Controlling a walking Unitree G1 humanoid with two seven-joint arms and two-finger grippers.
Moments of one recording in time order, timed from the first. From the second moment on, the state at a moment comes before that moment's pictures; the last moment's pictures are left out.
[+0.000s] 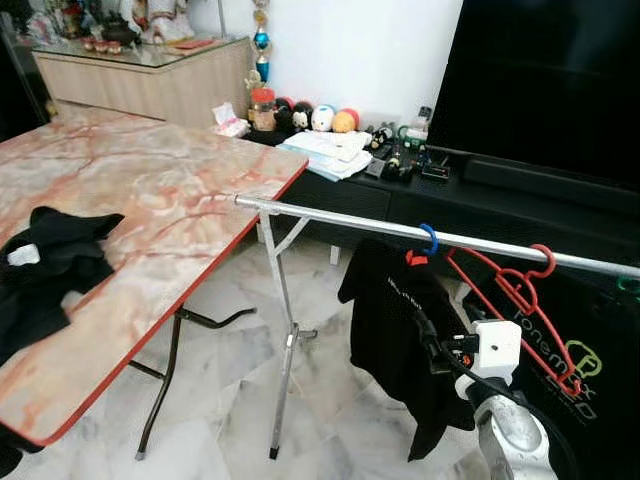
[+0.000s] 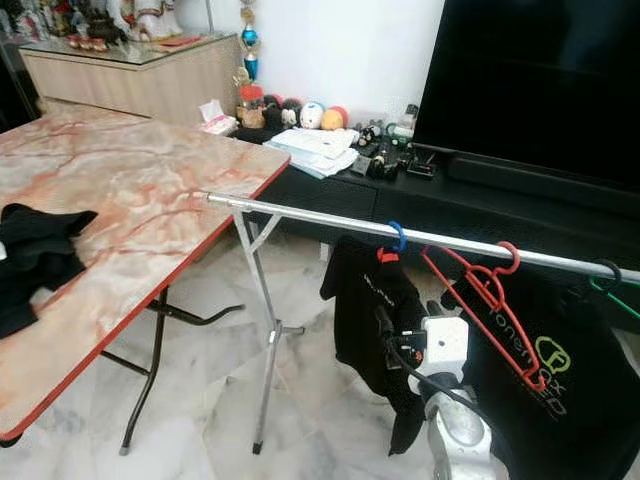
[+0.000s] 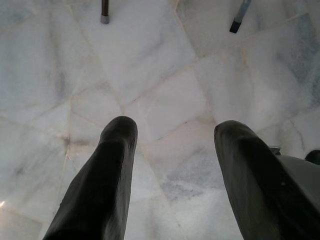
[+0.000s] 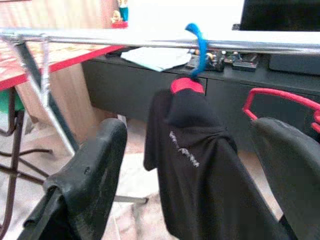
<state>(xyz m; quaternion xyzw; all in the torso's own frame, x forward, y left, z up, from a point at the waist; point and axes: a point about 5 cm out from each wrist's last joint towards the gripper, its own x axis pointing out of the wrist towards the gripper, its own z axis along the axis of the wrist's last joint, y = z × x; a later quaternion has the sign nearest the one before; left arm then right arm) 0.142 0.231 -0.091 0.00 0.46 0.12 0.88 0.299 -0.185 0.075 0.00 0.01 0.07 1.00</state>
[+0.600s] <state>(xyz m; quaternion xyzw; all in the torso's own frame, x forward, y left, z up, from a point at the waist) 0.143 0.235 -0.089 0.01 0.45 0.11 0.88 0.283 -0.195 0.067 -0.03 0.07 0.16 0.98</state>
